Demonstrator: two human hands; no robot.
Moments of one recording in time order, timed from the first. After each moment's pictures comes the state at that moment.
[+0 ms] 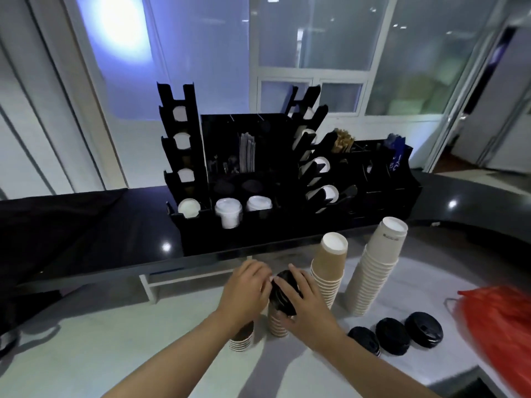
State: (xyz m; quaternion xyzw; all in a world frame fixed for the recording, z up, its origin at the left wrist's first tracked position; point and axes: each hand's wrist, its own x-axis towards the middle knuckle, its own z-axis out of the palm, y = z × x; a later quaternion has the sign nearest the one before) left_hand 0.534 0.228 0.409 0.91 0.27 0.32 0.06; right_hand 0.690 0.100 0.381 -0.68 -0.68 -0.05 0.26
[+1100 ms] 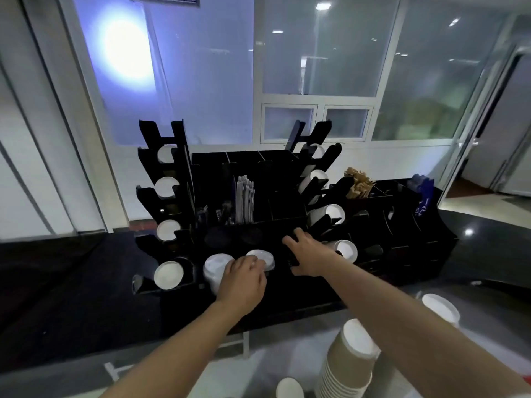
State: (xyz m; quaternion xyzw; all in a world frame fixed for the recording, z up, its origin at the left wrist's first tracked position) left_hand 0.634 0.414 0.455 0.90 0.38 0.20 0.01; right_hand 0.853 0.376 0.512 -0.72 -0.69 -0.01 -0.06
